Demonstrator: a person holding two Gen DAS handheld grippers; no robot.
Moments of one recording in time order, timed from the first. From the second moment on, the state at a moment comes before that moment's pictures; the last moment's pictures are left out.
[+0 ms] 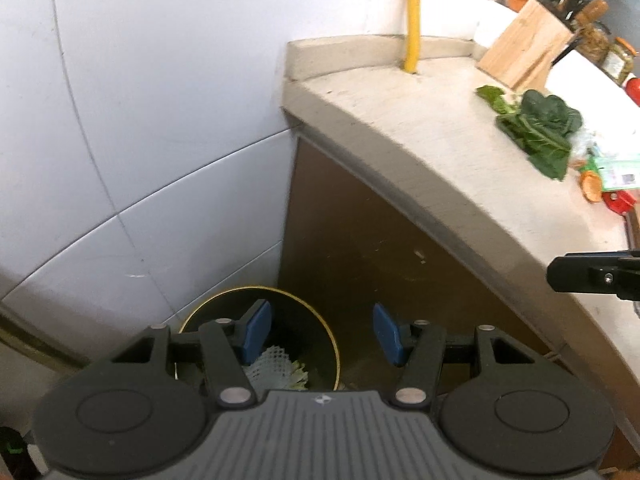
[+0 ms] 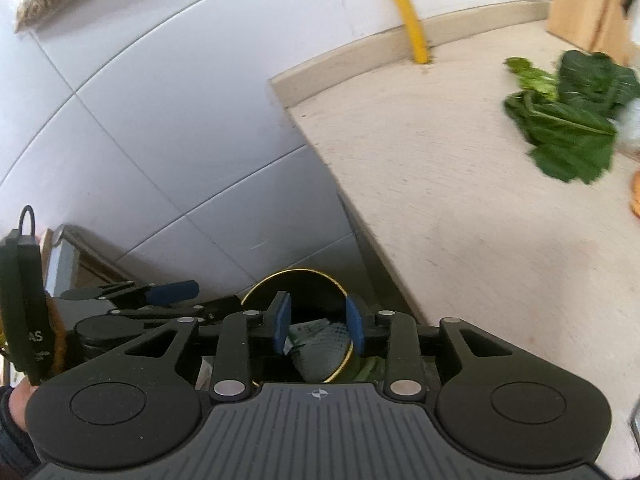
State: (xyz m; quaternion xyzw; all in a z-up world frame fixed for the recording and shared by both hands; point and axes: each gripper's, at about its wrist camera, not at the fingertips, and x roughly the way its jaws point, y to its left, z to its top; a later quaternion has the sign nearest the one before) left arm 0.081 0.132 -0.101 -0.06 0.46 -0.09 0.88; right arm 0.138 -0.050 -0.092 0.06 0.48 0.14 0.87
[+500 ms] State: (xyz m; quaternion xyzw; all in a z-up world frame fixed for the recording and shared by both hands) left arm 0.063 0.118 -0.082 -0.04 0.40 -0.11 0.91; right arm 0.102 -0.114 -0.057 0.05 0.42 0.10 0.90
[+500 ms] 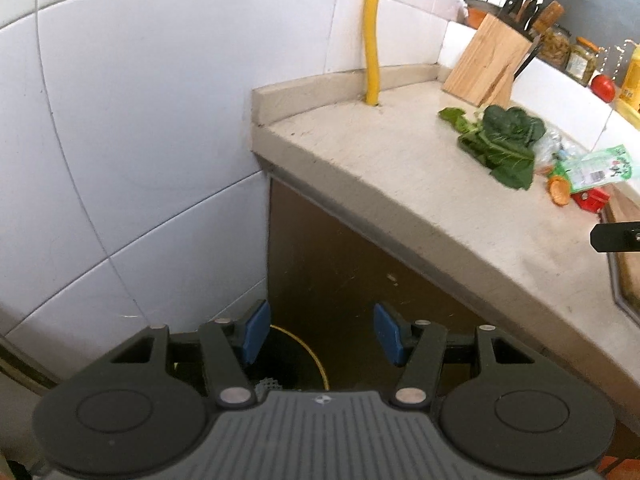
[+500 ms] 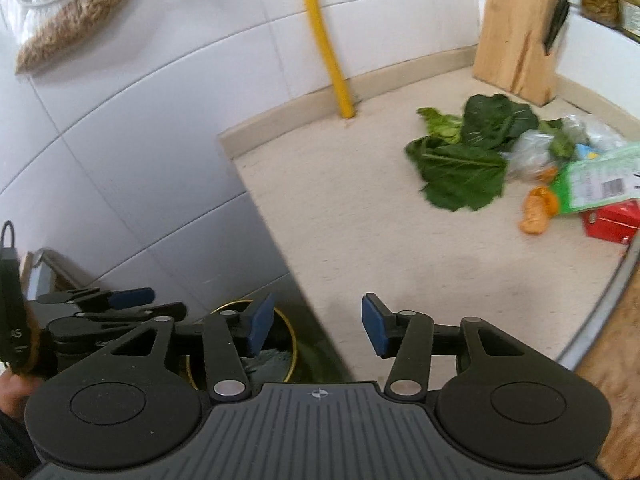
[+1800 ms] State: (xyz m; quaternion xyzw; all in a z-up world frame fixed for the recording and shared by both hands) left arm 0.186 -0.120 -0.031 0.12 0.37 -0.31 0.87; right arm 0.138 -0.300 -0.052 0.10 0.39 -0.02 0.92
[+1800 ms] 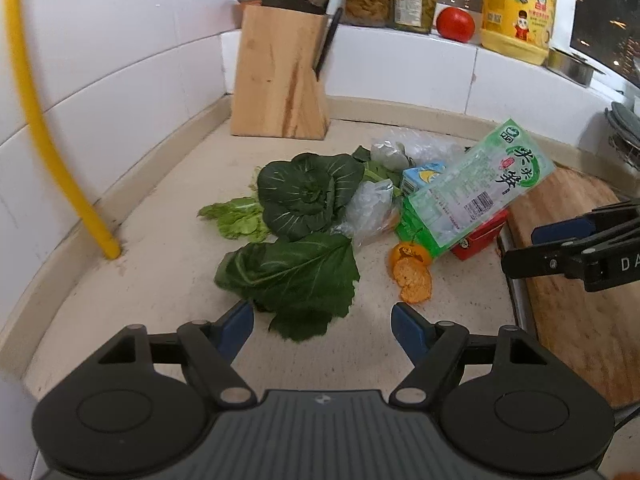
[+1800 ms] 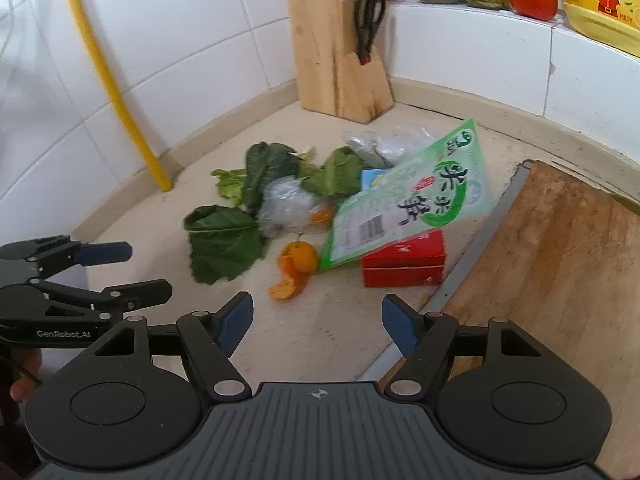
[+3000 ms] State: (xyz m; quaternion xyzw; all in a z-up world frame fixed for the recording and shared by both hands) left arm 0.266 -0.133 -0.054 0.15 0.44 -0.42 0.78; right arm 0.152 -0.329 -0.061 0.17 0.38 -0.12 0.90
